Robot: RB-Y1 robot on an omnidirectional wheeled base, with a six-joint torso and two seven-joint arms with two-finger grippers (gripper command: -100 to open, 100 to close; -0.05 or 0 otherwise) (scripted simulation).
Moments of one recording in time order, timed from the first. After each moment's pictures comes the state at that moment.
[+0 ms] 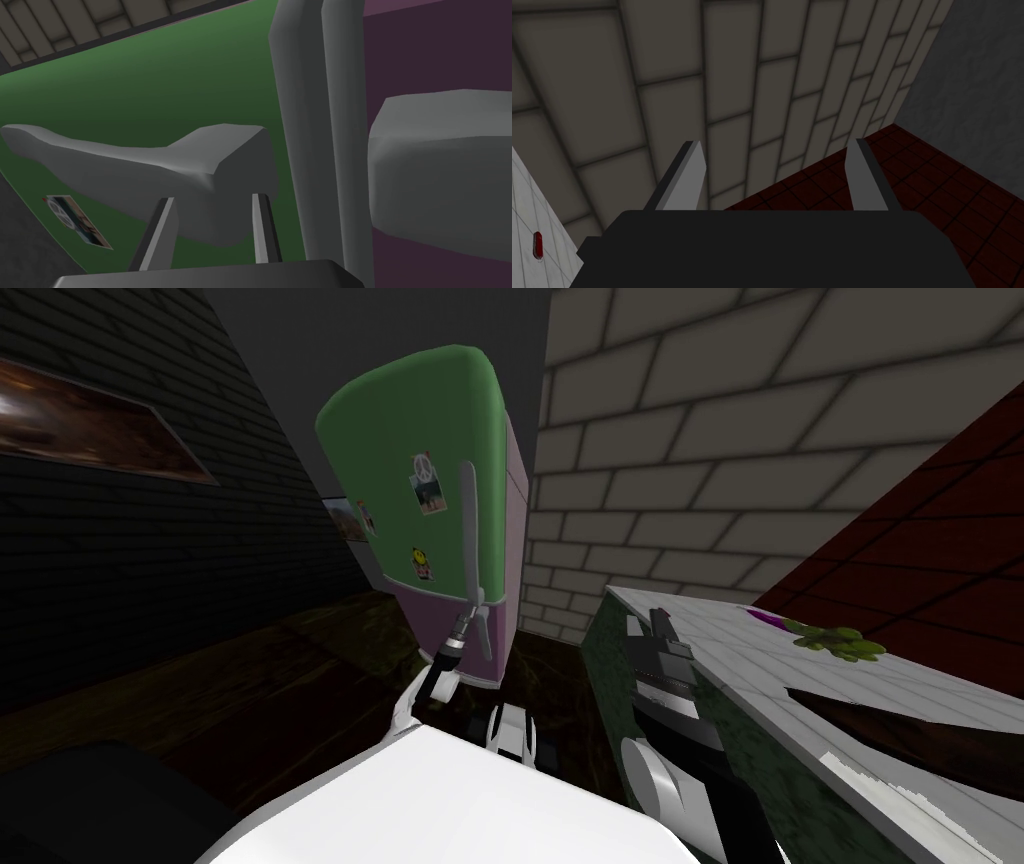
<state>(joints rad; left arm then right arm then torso) 0.24 0.13 -0.03 -1.74 -0.04 -0.67 -0.07 0.48 -0.05 -0.02 -2.37 -0.10 -0.35 0.15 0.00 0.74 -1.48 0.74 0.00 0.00</state>
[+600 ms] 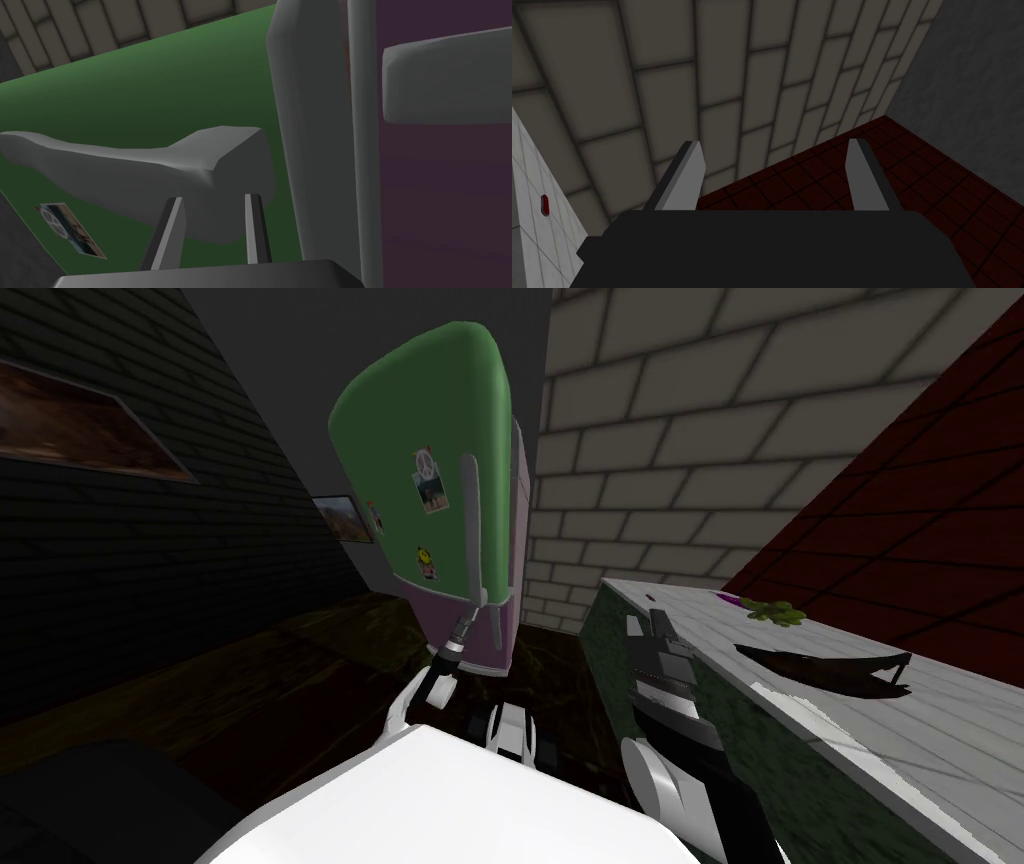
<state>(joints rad) 0.28 0.19 -0.08 -1.78 -0.05 -0.67 -0.01 0.48 -0.05 -0.02 -2.37 -0.10 -0.35 0.15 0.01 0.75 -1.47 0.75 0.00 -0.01</state>
